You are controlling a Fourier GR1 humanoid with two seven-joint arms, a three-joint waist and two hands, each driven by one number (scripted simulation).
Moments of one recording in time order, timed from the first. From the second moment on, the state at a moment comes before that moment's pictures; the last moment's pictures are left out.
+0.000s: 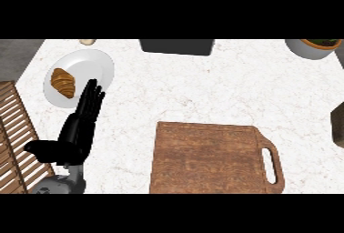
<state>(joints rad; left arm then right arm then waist) -0.09 0.14 -0.15 -1.64 0.11 0.20 0.01 -1.15 -0.50 -0.82 -0.73 2.07 -0.23 1.24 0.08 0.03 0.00</state>
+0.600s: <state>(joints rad) -0.05 0.14 -0.13 -1.66 0.11 0.21 0.01 -1.10 -0.39 -0.97 -0.77 2.16 -0.23 1.24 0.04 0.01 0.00</state>
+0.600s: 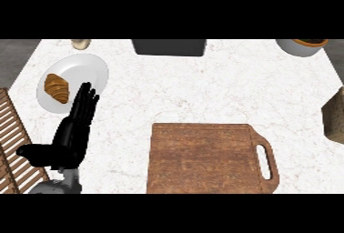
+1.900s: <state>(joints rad) -0.03 0.15 -0.09 -1.66 0.11 0.20 -0.01 -0.95 -0.19 -1.16 -1.01 2.15 -0.40 1.18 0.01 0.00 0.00</state>
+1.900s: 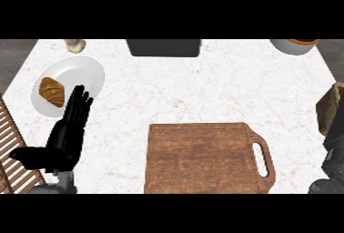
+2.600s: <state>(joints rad) -0.01 0.13 -0.11 -1.68 0.10 0.19 0.00 -0.92 -0.13 -1.09 -1.21 2.37 -0.49 1.18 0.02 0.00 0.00</state>
